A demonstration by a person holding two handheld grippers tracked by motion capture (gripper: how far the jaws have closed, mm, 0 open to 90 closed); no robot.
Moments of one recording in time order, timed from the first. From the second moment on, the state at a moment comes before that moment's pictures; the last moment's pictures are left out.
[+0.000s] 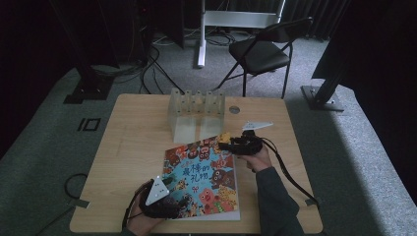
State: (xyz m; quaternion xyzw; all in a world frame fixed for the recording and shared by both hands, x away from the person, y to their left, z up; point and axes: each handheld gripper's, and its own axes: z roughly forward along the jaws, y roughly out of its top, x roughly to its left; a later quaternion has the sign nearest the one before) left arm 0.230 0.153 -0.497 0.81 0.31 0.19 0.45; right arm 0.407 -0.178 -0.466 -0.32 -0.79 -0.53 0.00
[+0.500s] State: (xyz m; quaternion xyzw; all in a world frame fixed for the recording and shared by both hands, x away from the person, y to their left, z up) left arm 0.252 0.168 -0.502 0.80 0.34 0.17 0.46; right arm 0.402 -0.175 -0.455 -0.32 -0.79 -0.53 -0.01
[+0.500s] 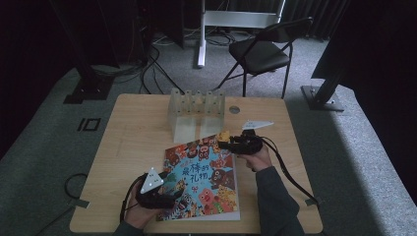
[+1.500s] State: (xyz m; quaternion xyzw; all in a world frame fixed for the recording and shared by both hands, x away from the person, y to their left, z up) left arm 0.274 0.169 -0.502 0.78 0.36 0.13 0.49; right arm 0.378 -0.184 -0.422 -0.29 -0.76 -0.58 -0.05
